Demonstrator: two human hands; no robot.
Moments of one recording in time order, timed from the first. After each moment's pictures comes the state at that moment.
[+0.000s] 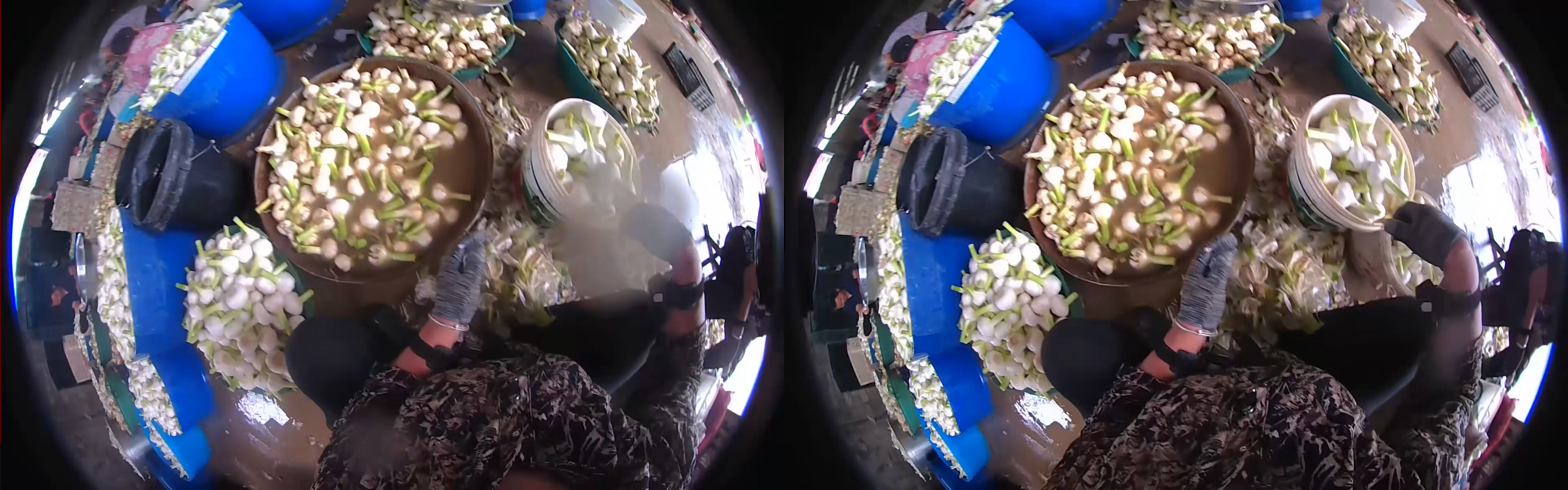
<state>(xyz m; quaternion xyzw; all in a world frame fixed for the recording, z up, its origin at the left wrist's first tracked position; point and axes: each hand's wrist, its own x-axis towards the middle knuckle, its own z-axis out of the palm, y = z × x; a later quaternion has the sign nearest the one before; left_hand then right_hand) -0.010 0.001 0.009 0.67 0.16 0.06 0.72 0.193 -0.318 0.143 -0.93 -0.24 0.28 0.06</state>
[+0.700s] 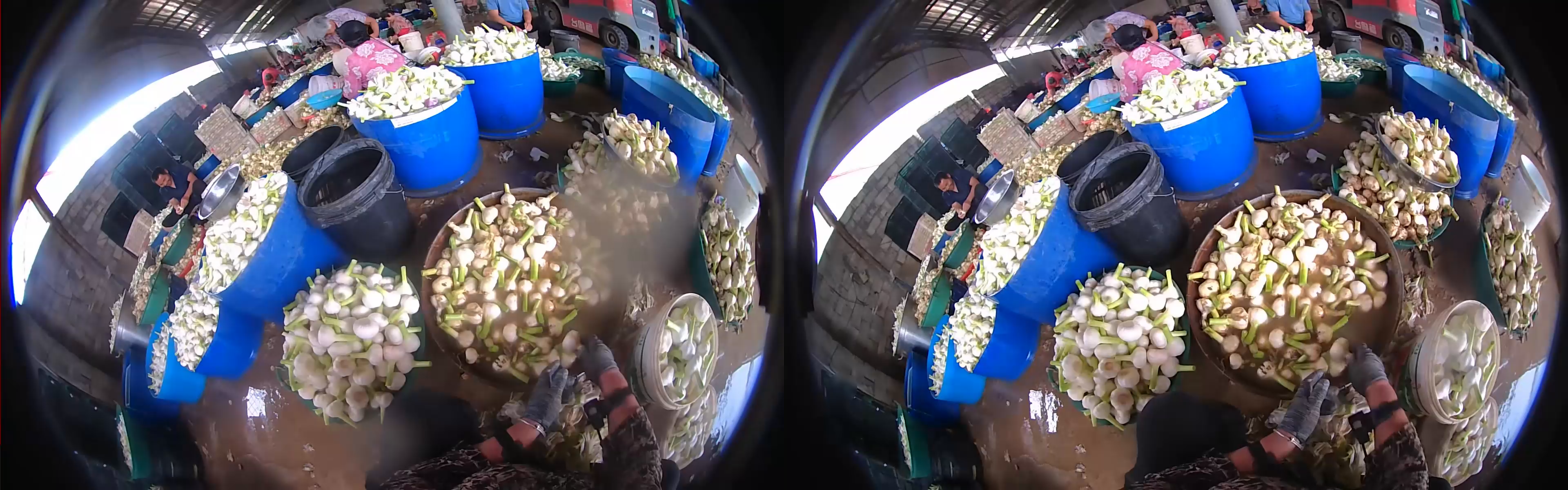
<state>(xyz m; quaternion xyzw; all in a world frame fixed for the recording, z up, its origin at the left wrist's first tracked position) -0.001 0.017 -0.054 0.55 0.31 0.18 0.75 0.183 -0.054 -0.091 -0.89 -0.36 0.23 0.16</state>
